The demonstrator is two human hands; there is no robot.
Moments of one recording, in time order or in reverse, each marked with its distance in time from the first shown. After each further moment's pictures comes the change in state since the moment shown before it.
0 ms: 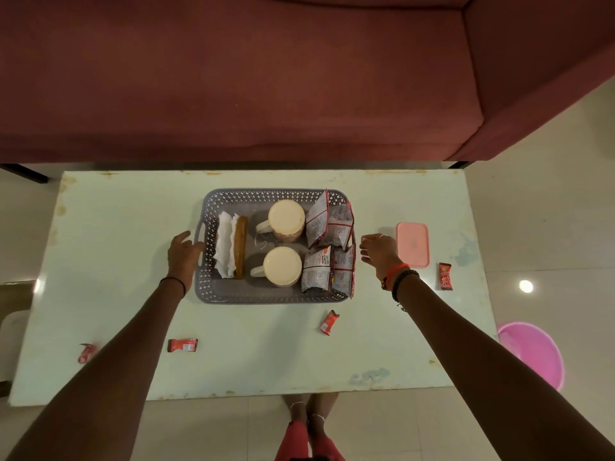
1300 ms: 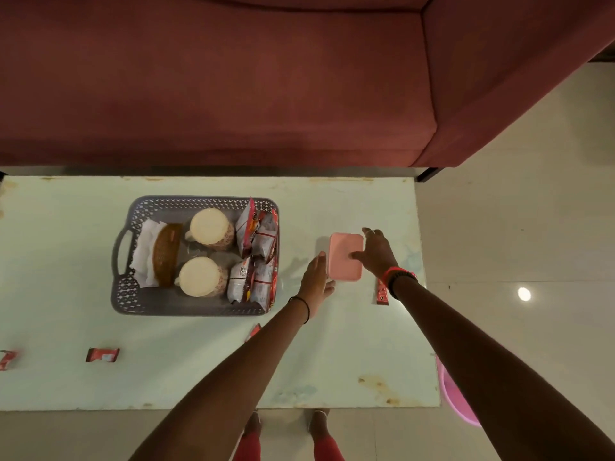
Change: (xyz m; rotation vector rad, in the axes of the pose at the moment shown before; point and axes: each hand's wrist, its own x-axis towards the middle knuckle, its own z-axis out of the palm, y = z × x) left_hand -0.235 0.056 0.316 -0.309 -0.609 -0.329; right_hand 0.084 -0.008 -0.148 -0.850 -0.115 -0.408
